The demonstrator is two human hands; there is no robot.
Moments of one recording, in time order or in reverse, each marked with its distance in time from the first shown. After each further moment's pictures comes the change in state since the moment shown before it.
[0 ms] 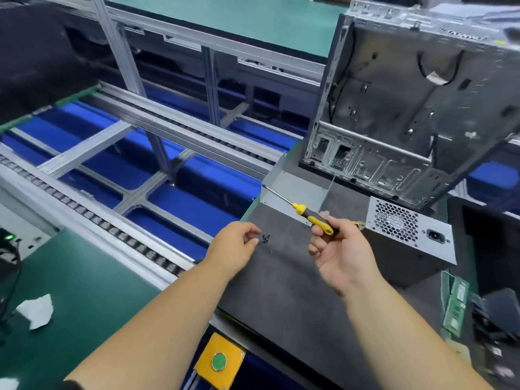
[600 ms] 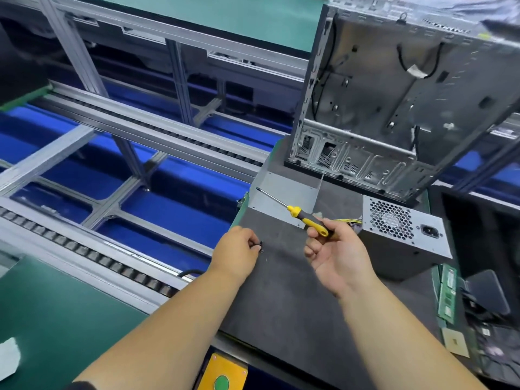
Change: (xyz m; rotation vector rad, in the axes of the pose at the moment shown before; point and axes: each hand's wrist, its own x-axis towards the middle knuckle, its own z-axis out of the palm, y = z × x) left_hand 0.031 0.004 0.024 0.135 -0.028 -0.010; right_hand 0.015 0.007 0.004 0.015 0.068 -0.041
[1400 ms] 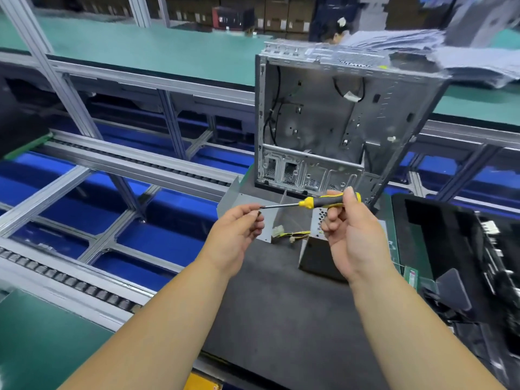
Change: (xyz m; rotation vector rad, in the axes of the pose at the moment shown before) left_hand -0.025 0.135 -0.044 -1.288 -0.139 -0.057; right_hand -0.030 -0.097 -0.040 -0.014 -0.116 -0.447
